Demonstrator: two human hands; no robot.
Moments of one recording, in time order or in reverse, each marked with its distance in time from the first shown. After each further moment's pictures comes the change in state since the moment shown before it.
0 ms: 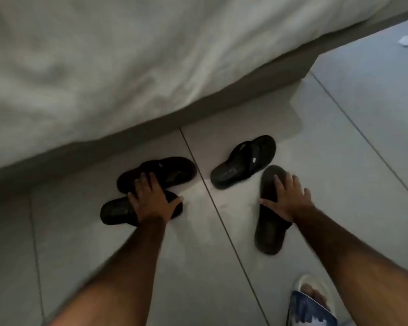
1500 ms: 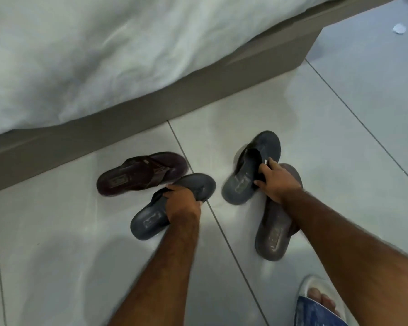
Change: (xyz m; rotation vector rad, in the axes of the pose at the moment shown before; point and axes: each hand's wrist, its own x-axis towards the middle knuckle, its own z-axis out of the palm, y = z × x) left_hand -0.002 0.088 0.047 0.044 -0.326 -0.120; right_hand 0.049 -0.016 0.006 0.101 0.090 -0.110
